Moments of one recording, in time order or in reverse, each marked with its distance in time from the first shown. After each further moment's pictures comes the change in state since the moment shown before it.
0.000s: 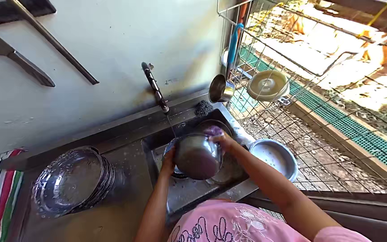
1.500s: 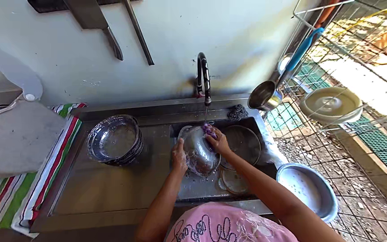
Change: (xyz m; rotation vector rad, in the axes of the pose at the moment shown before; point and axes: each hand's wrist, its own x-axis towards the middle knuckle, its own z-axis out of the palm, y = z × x) left_hand -0.083 0.077 0.012 0.051 0.560 0.123; right_hand 0.035 0.044 0.101 -0.622 -0.093 -0.245
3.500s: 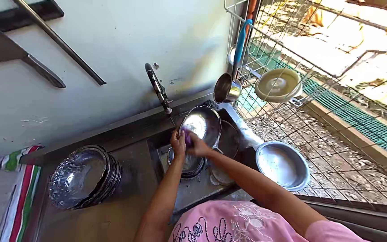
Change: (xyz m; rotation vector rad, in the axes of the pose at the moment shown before) left_hand 0.058 -0.031 0.106 0.088 -0.283 0.332; right_hand 0.005 0.014 -0.013 0.095 -0.088 -0.054
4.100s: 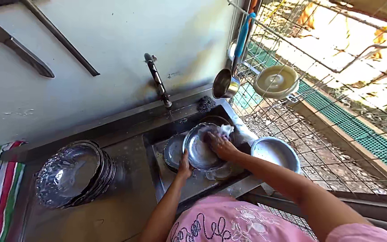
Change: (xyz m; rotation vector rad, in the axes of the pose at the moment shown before) left_hand -0.087 -0.041 -0.014 -0.295 -0.260 -0.696; right_hand -0.077 0.033 -0.071 -0.943 -0.307 0.210
